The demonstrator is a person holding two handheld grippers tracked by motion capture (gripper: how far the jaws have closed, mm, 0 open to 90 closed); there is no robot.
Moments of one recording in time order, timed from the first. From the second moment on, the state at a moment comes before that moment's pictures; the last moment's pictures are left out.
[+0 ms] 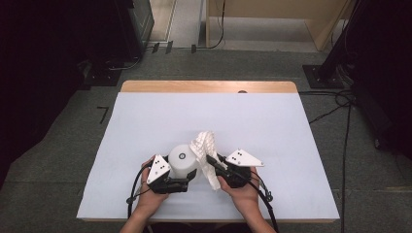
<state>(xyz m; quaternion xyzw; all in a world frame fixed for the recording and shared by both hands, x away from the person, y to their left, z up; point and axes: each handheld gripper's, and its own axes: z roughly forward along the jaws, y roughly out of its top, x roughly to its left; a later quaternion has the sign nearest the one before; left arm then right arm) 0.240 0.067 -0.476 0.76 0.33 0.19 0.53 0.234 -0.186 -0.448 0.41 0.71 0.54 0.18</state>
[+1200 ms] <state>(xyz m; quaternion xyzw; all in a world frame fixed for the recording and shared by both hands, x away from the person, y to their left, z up) 0.228 0.062 -0.462 0.74 0.35 0.16 0.55 0.226 -0.189 -0.427 0.40 0.69 0.57 0.18</state>
